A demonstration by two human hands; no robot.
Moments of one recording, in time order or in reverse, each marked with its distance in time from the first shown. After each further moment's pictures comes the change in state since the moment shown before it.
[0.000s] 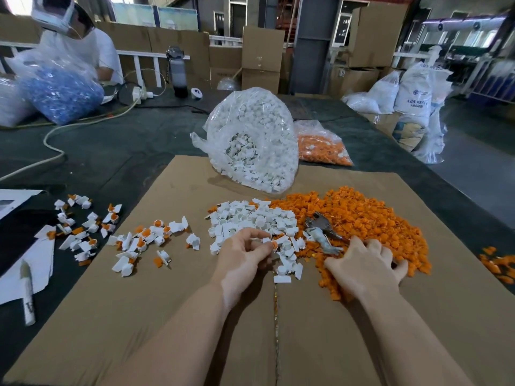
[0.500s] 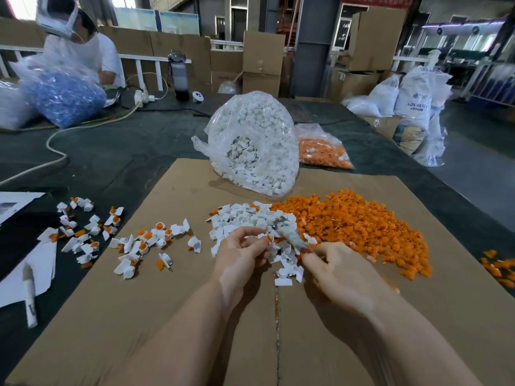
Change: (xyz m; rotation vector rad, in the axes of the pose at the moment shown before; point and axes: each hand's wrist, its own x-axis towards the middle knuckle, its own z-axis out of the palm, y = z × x) left_hand 0.004 0.004 0.002 -0.207 0.083 -0.063; right_hand -0.034 -0.020 -0.026 0.229 -0.202 -0.426
